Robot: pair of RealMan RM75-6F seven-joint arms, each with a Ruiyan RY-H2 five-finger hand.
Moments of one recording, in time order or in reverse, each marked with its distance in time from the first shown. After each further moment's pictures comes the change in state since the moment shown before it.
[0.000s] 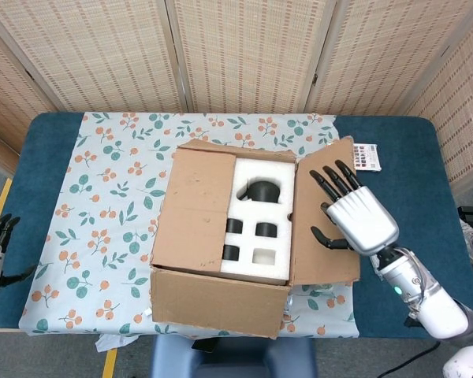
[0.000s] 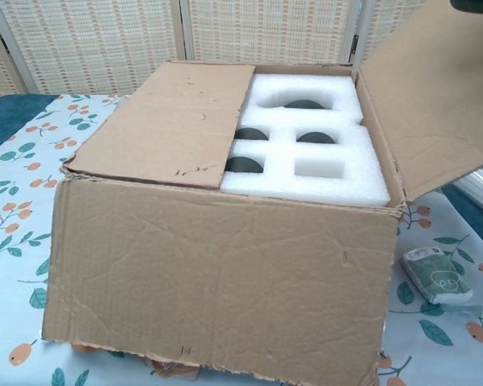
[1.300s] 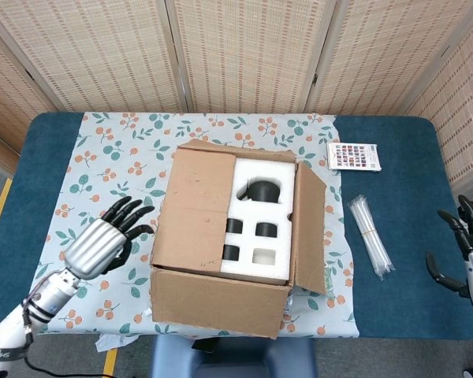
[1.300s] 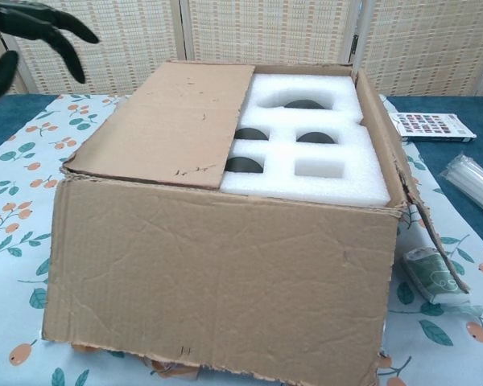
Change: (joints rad) left arm -0.358 0.178 -0.051 -0.528 0.324 -0.216 0.284; right arm -0.572 -0.259 -0.057 0.503 -0.269 0.632 0.657
